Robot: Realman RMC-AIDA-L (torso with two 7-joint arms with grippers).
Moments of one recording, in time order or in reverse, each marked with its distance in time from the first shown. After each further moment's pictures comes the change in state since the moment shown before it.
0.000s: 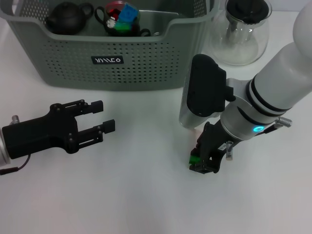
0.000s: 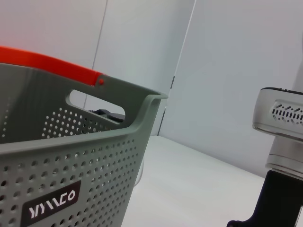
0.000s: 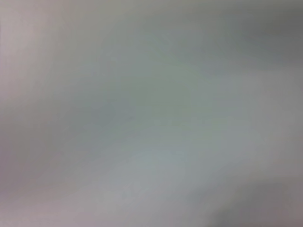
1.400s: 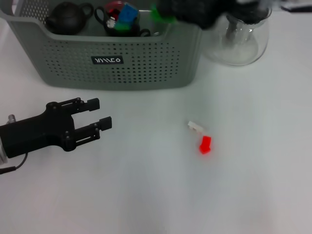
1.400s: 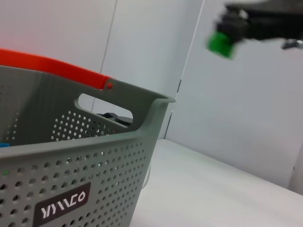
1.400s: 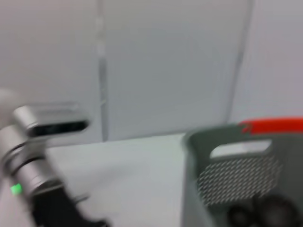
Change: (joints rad) left arm 0.003 0.002 -0.023 0.000 0.000 0.000 0.000; right arm -0.024 -0.010 0.665 -0.340 0.412 -0.148 -0.230
